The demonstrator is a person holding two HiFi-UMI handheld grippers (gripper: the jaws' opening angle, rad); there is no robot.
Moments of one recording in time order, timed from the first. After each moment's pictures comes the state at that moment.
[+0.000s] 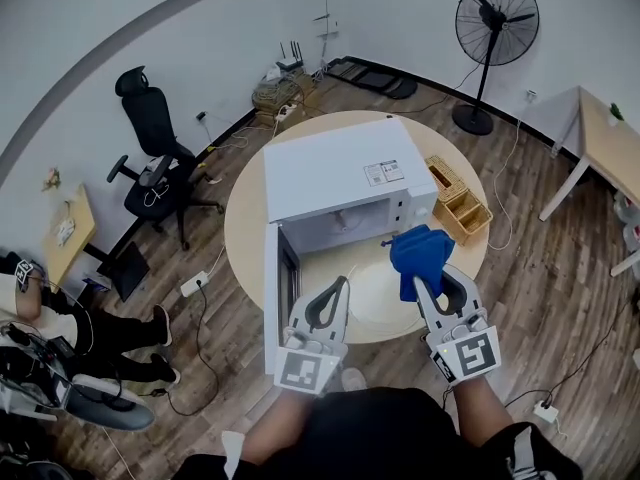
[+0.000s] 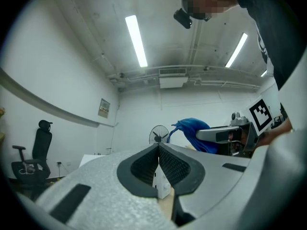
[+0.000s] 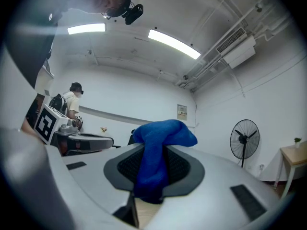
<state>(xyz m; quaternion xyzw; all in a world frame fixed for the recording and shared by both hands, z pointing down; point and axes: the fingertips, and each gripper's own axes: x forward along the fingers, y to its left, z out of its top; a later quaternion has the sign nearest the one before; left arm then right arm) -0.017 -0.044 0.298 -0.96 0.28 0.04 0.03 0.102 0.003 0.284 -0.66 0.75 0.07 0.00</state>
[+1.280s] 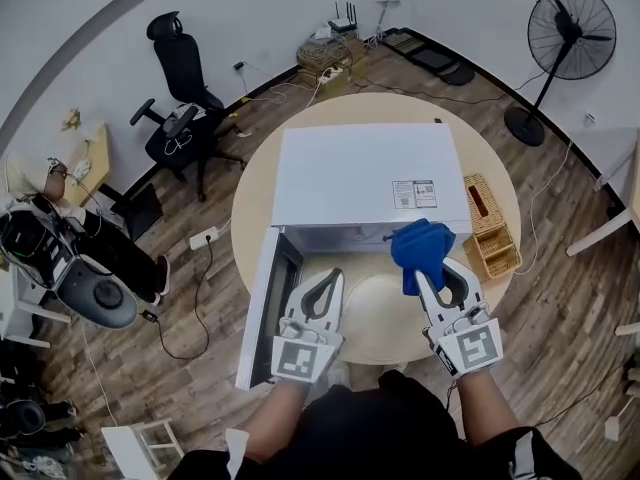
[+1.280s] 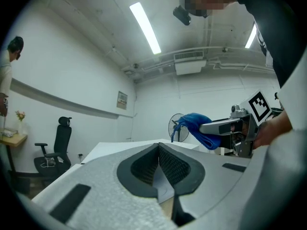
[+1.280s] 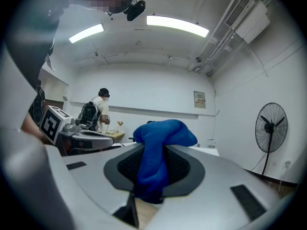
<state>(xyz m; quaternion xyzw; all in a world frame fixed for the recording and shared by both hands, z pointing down) 0.019 -0.152 0.349 -0.92 0.39 -0.01 0.01 0.155 -0.129 0.330 -0.56 0.83 0.03 -0.04</state>
